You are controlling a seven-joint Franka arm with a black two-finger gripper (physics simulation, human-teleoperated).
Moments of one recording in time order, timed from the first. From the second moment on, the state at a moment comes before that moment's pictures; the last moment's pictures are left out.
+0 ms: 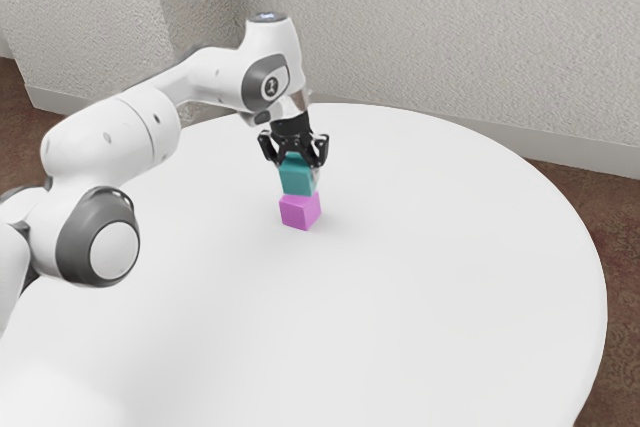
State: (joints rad) arm 0.04 0.99 -0.13 -0.74 0.09 1.78 2.90
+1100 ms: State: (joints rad) arm 0.06 1.03 -0.17 -0.71 0.14 1.78 2.90
